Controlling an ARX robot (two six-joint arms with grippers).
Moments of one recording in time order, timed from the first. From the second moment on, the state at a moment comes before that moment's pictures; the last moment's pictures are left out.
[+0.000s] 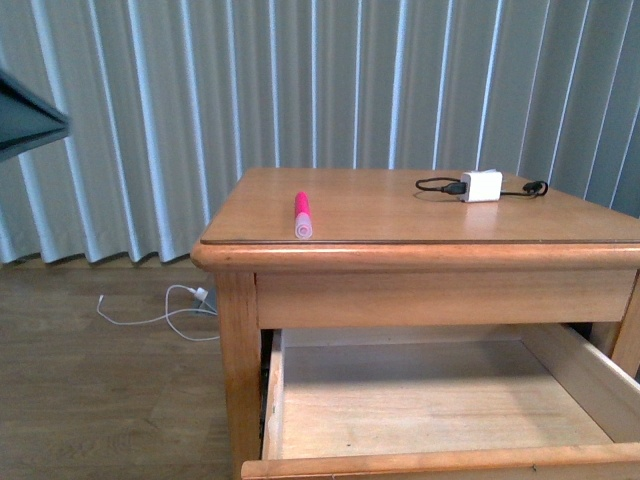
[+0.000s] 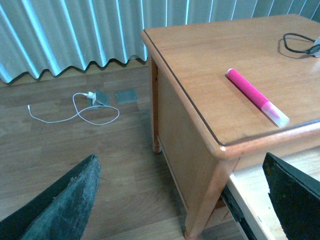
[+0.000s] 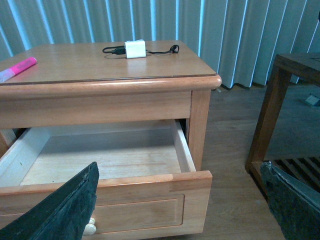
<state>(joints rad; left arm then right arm) -0.05 1.21 0.81 0.25 0.15 0.07 0.00 0.08 0.09 -0.02 0.00 0.00</state>
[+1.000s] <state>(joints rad) -0.35 1.96 1.49 0.11 0.01 0.00 0.00 0.08 0.09 -0.02 0.00 0.00</state>
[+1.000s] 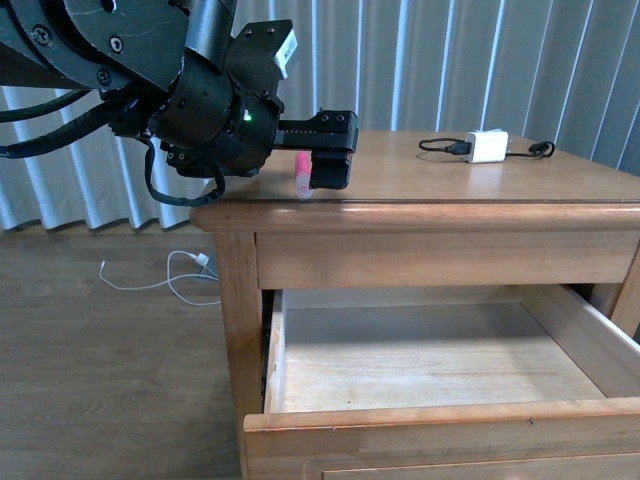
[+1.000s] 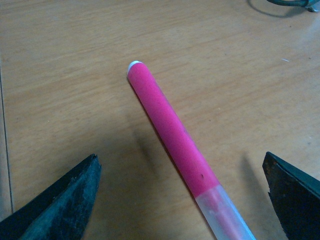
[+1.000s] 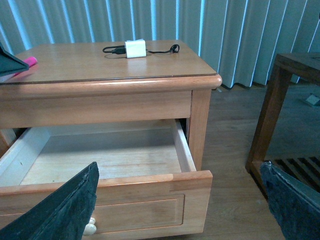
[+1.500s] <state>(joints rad) -0.37 2.03 1.58 0.06 0.00 0.02 0.00 0.08 0.09 -0.02 0.00 0.00</state>
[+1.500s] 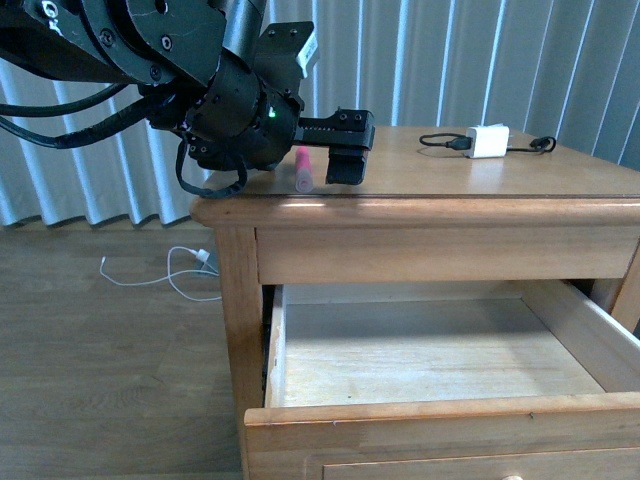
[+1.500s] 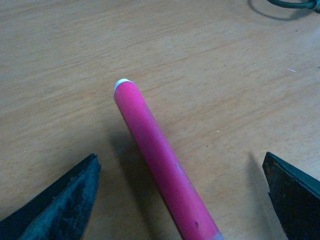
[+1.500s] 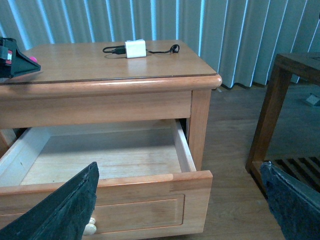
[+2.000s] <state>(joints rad) -0.38 2.03 1.60 0.02 0.00 0.09 0.00 0.08 0.09 -0.02 0.00 0.00</state>
